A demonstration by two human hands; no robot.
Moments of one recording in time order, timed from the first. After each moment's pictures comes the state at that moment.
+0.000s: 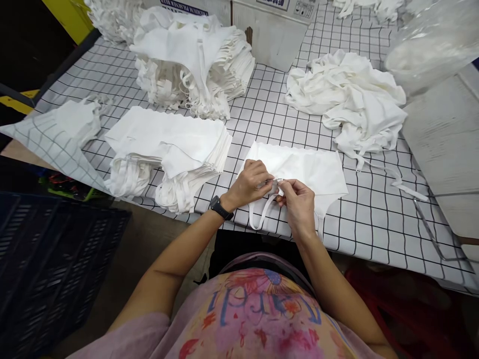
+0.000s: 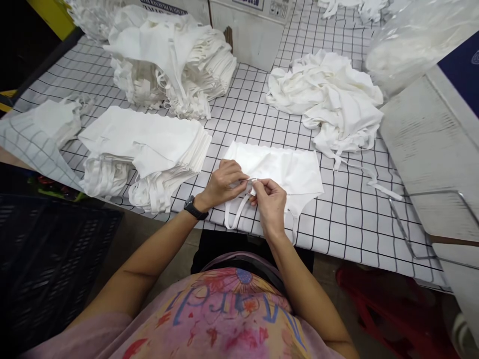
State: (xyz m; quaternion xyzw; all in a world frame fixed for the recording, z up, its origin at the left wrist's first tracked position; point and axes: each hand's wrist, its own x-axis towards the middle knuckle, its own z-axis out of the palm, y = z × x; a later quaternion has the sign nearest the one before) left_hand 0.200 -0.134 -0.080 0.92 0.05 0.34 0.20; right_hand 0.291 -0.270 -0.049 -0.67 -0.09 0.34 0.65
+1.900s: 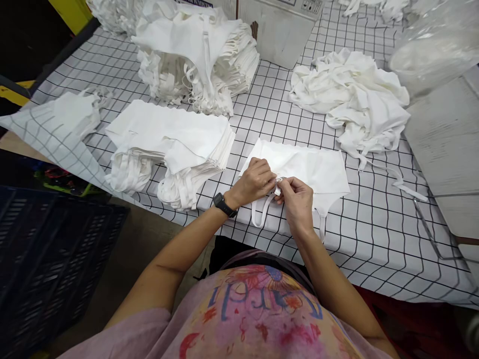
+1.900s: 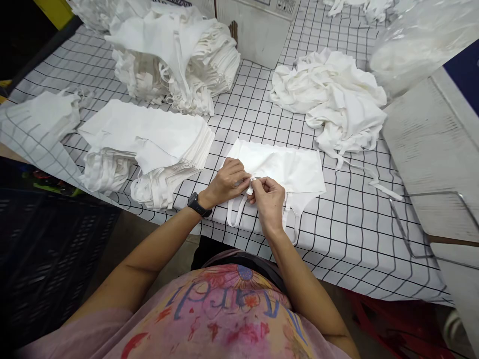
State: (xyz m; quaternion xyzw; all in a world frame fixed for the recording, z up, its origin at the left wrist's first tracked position) left_hand 0.201 -0.135 -0.082 0.93 0.05 0.31 0.16; right_hand 0.284 -0.267 -0.047 -0.70 -0.14 0.32 0.62
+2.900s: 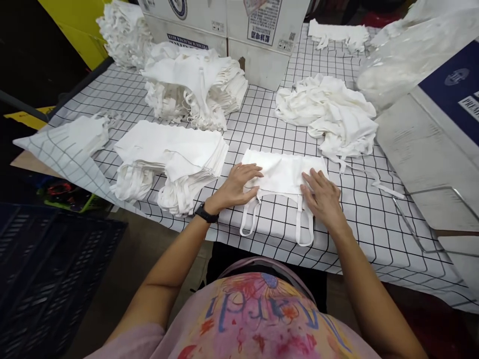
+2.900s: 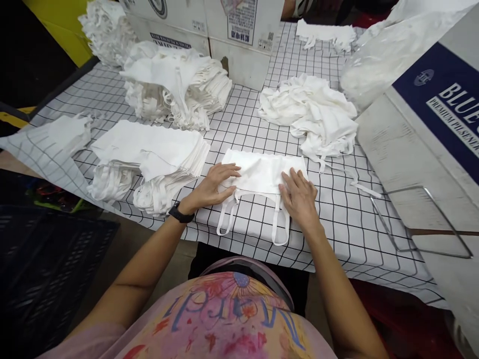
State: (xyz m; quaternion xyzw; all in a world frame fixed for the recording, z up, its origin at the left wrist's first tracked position) left_hand 0.171 -0.129 -0.050 0.94 0.14 0.13 0.28; right_hand 0.387 -0.333 -0.065 -0.85 -0.47 0.04 0.23
